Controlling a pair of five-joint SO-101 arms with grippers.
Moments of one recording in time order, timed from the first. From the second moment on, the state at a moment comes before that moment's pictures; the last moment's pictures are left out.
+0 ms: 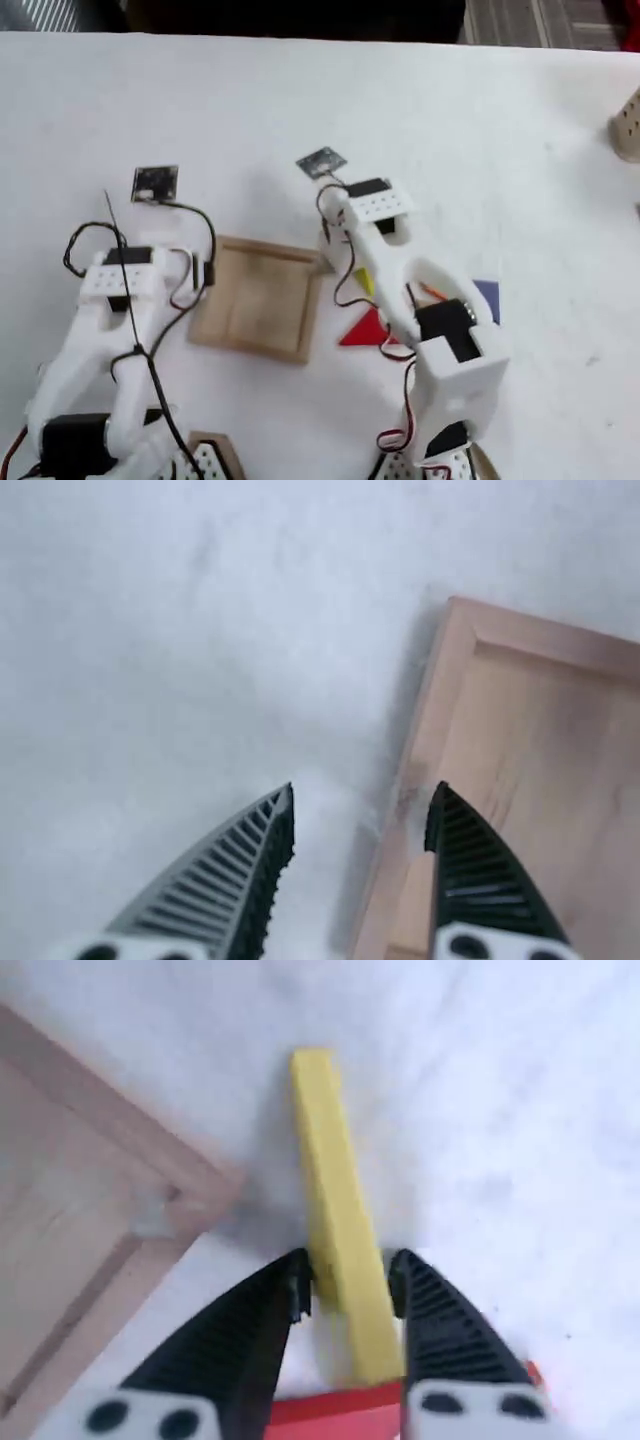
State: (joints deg) left arm -8.7 -19.8 55.7 47.9 1.4; right arm -22.1 18.3 13.8 63.4 18.1
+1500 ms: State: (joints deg) left arm -18.2 -19.8 55.7 42.1 11.5; right arm -50.3 14.9 13.3 53.6 -26.1
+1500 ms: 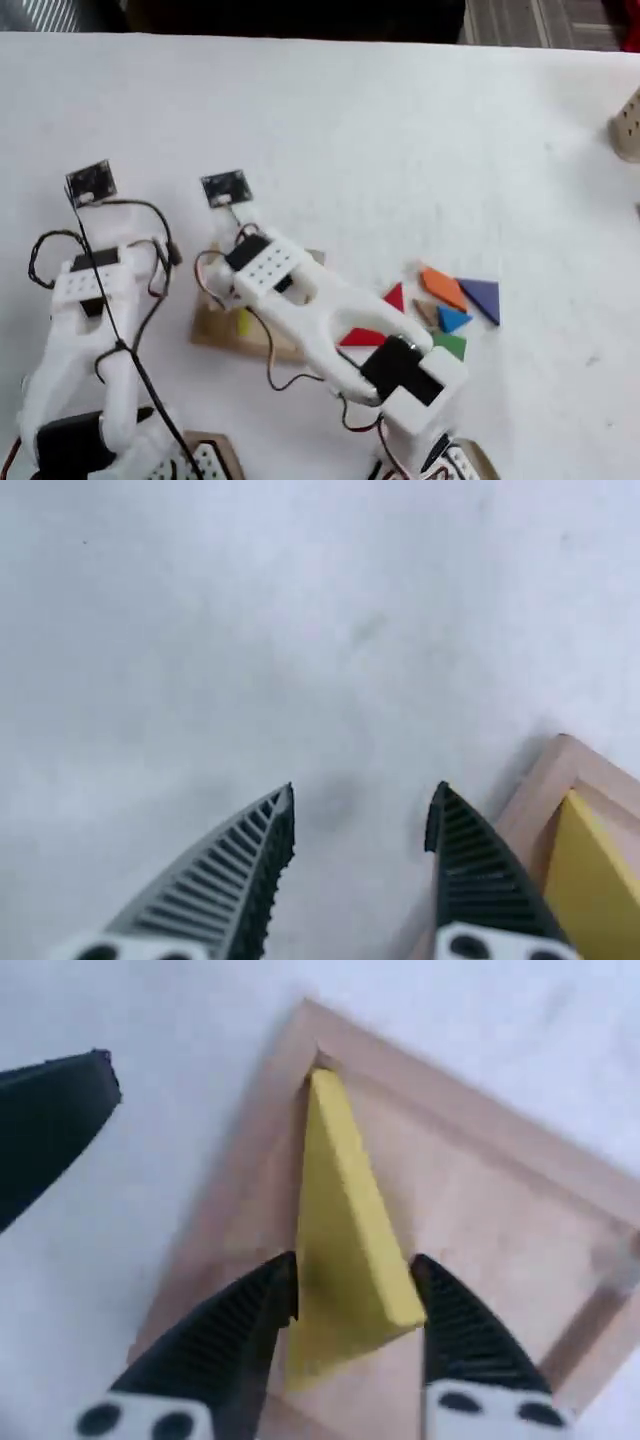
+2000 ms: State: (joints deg) left arm -12.4 -19.8 55.7 43.8 7.1; right arm -35.9 -6.4 13.4 70.1 -12.8
